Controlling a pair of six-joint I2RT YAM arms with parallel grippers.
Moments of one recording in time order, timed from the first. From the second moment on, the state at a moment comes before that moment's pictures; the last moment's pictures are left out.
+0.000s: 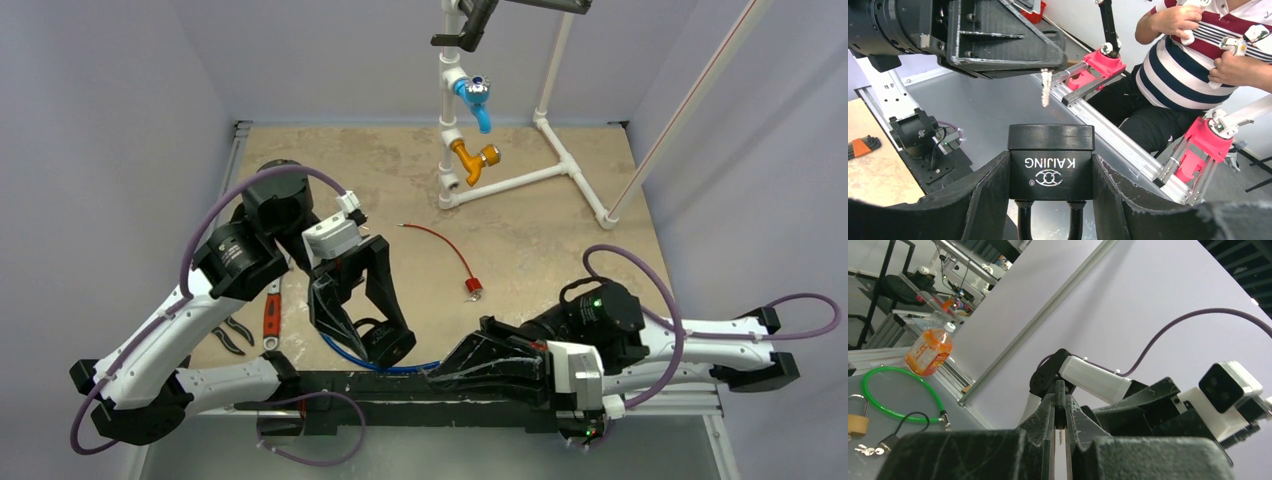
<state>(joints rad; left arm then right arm) -0.82 1.07 1.46 -0.47 1.54 -0.15 1.54 0.80 0.92 0.38 -0.55 -0.54</state>
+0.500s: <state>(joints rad) -0.83 1.00 1.40 -0.45 1.54 -0.15 1.54 0.95 1.03 0.41 -0.59 -0.58</state>
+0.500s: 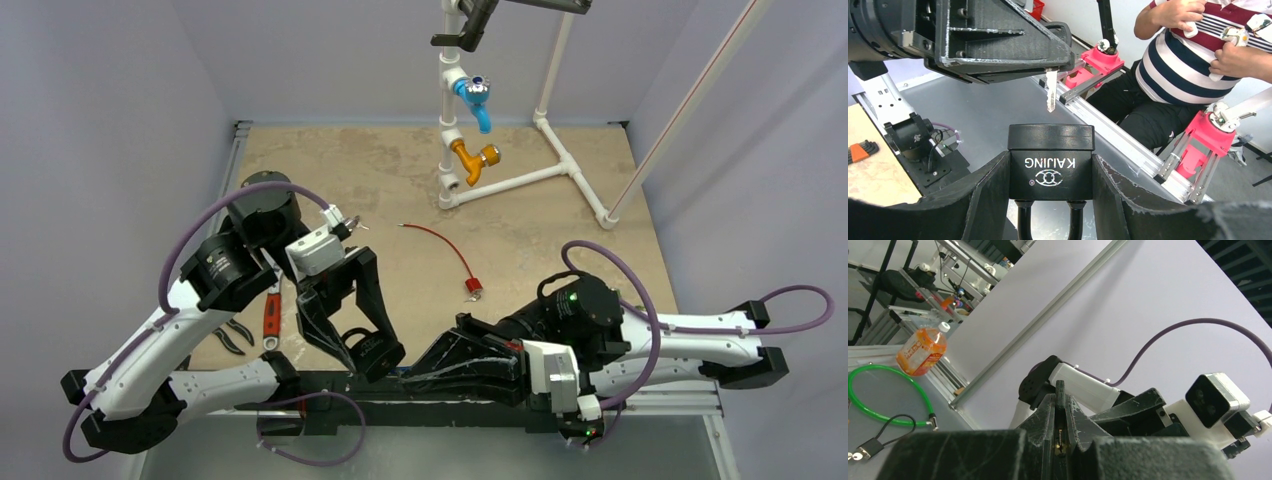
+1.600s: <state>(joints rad) -0.85 1.00 1.40 -0.42 1.55 -0.16 1.52 1.00 1.04 0.43 -0.60 -0.61</state>
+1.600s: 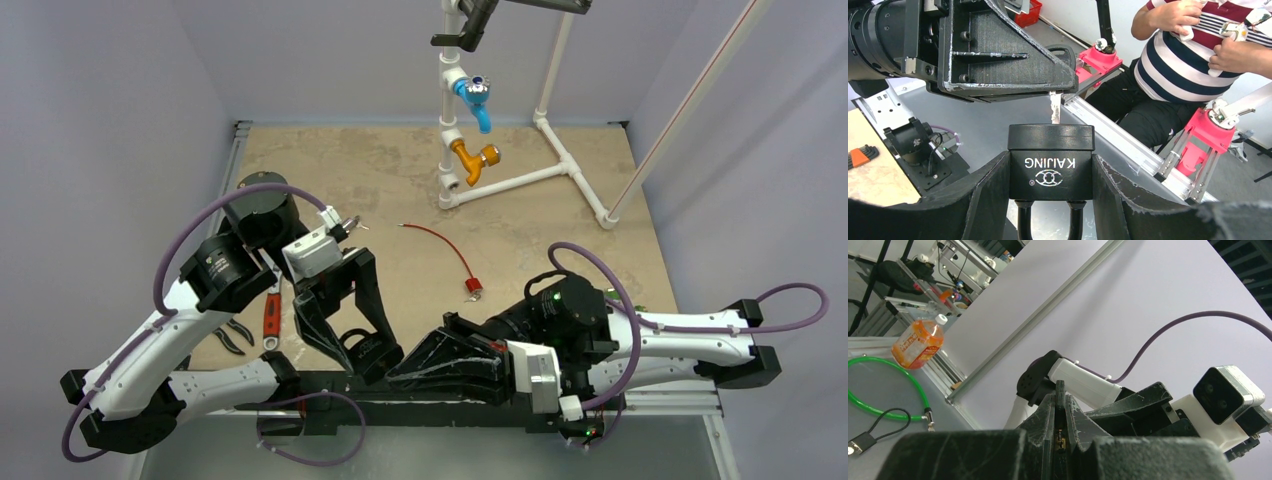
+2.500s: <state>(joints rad) -0.85 0.99 1.40 -0.41 1.55 -0.18 1.50 1.00 1.03 0.46 -0.63 -0.61</state>
